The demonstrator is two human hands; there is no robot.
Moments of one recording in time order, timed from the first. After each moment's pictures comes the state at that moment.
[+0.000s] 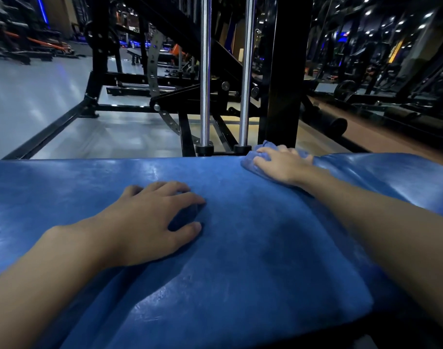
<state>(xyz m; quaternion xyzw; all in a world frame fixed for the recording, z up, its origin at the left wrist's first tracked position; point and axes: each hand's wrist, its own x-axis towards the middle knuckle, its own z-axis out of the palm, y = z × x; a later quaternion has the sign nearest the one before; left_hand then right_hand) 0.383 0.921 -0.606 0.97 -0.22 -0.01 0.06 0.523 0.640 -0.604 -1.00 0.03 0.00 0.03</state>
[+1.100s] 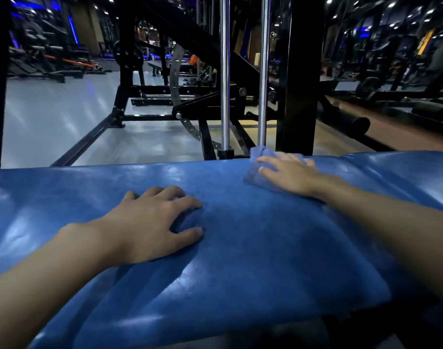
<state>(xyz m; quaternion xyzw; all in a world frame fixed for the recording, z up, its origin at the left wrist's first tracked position) 0.357 0.953 -0.595 0.99 -0.17 -0.04 -0.01 0.490 0.665 -0.602 -0.99 -0.09 -0.01 0.06</state>
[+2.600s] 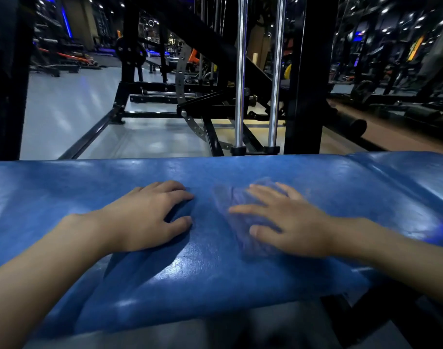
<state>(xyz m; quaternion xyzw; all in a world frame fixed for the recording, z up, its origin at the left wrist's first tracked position) 0.350 1.013 -0.601 0.98 -0.20 -0.02 0.05 0.354 0.725 -0.607 -0.94 -0.33 0.01 0.02</state>
